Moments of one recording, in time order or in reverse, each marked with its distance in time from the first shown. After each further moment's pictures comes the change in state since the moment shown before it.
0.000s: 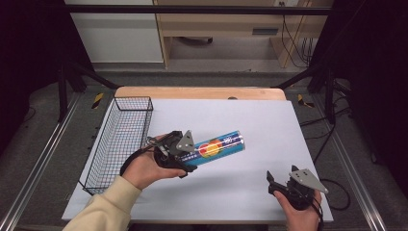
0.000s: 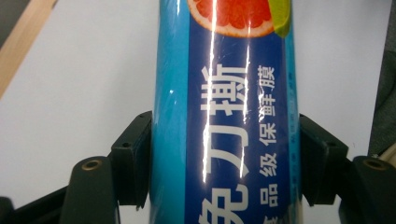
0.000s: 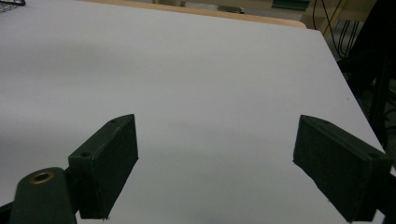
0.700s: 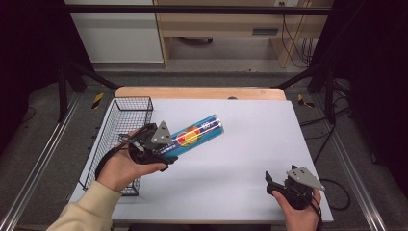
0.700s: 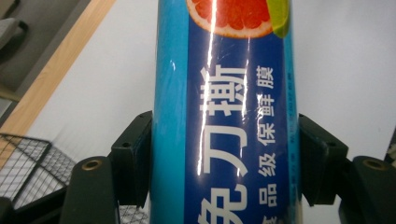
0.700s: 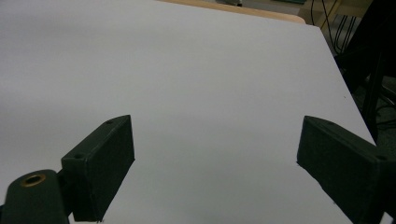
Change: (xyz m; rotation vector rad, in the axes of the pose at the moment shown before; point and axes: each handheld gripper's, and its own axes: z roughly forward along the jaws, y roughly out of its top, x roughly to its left) left arm 0.011 -0.024 -0.052 0.019 0.152 -0.110; right arm 0.005 0.006 0.000 0.038 -0.019 -0.021
